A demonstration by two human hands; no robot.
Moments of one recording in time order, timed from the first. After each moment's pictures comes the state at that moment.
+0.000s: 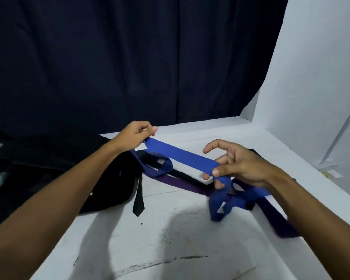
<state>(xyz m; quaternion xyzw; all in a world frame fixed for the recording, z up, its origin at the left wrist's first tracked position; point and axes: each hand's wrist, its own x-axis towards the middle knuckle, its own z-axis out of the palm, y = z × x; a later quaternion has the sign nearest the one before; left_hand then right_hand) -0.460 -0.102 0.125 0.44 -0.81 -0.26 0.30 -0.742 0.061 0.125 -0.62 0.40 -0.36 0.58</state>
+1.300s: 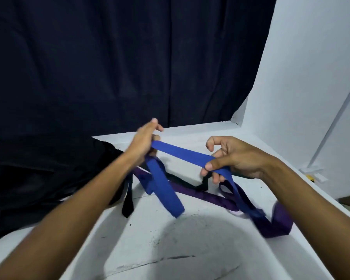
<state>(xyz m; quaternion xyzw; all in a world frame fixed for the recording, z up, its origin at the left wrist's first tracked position) -0.530 -0.055 0.119 0.42 -0.59 -0.50 0.48 -0.754 0.069 0.156 -0.62 0.48 -0.33 0.52</state>
